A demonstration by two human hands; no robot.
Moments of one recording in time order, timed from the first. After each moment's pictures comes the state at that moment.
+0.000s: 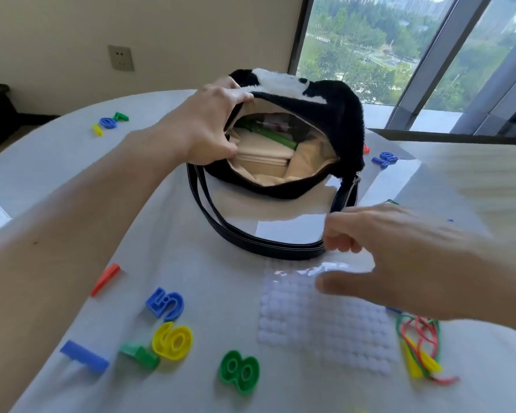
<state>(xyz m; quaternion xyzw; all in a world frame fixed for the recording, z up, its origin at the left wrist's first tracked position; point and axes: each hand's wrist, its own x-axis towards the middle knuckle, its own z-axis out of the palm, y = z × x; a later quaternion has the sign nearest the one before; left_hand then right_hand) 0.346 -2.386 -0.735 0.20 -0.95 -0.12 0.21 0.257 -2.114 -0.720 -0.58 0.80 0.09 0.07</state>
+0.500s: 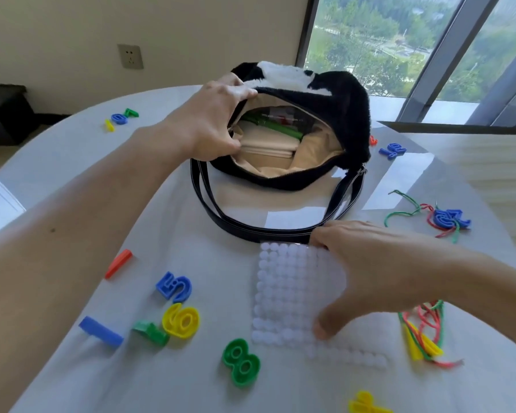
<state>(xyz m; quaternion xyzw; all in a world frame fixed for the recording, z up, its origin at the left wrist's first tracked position) 0.349 -2.382 -0.737 0.20 -0.95 -0.11 0.21 0.258 -2.125 -0.750 -0.58 0.79 0.09 0.18</state>
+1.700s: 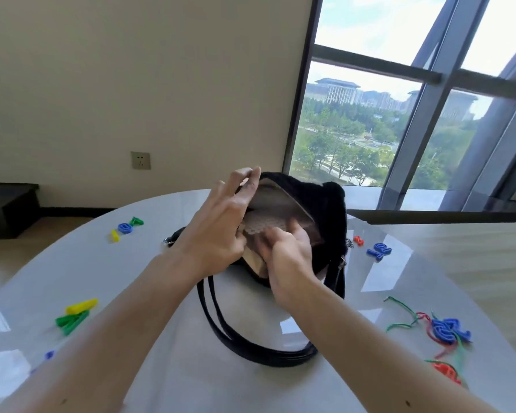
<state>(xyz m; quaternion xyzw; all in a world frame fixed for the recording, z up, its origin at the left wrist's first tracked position) 0.343 -2.378 -0.722 0.14 -0.92 -0.08 0.34 0.239 -2.300 -0.759 -0.14 0.50 -0.80 0.31</state>
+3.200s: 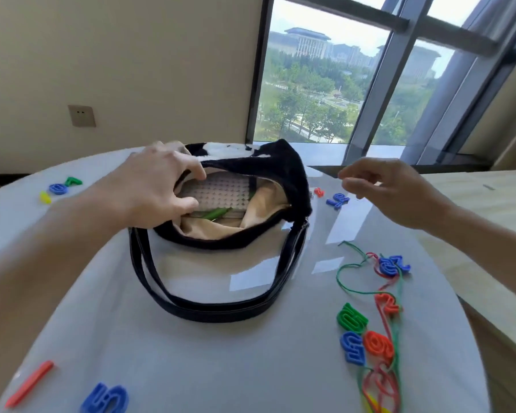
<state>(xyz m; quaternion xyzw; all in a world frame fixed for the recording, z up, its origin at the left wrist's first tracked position) 0.349 -2.381 -0.716 0.20 -0.96 -0.06 0.18 0.094 -2.129 -0.699 -0.49 0.82 -0.30 -0.04</state>
